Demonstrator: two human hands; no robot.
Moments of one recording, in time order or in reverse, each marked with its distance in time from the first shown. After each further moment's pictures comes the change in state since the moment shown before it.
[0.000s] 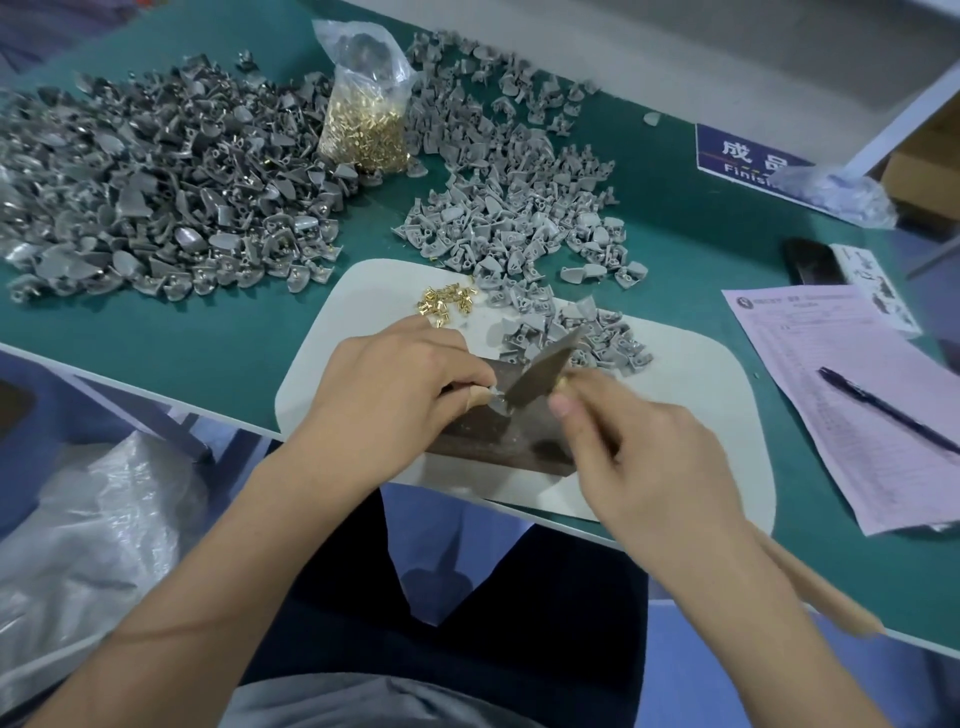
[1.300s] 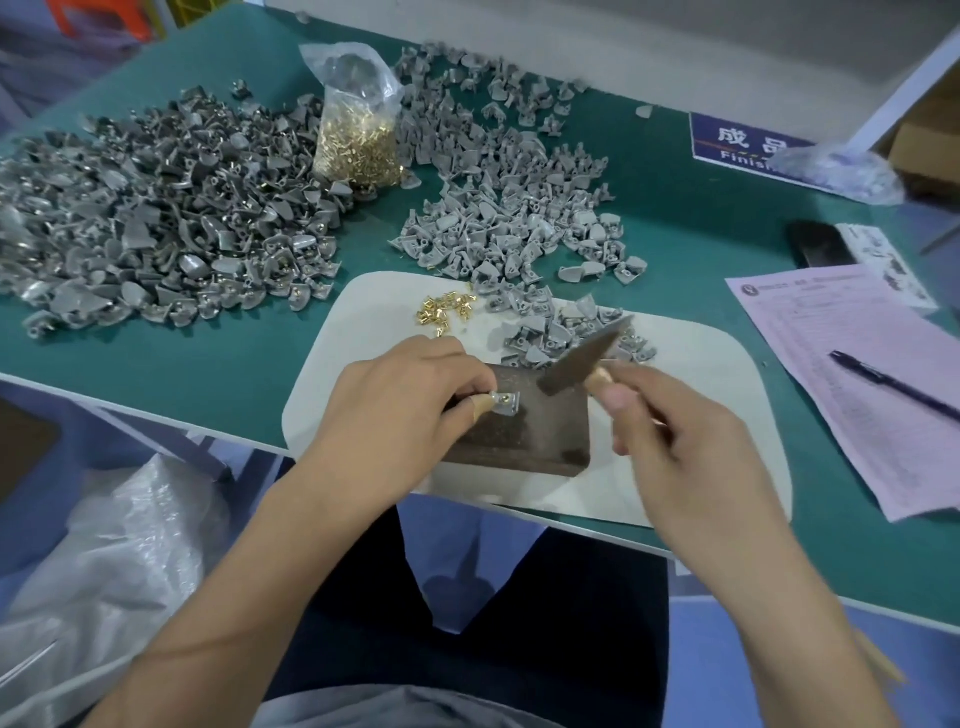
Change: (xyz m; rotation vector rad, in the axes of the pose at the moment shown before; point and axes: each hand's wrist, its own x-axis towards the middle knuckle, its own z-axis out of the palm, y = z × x) left_hand -0.003 0.005 0.004 -0.055 -0.012 -0.062; right_hand -0.008 0.019 -0.002 0.359 -0.018 0.191
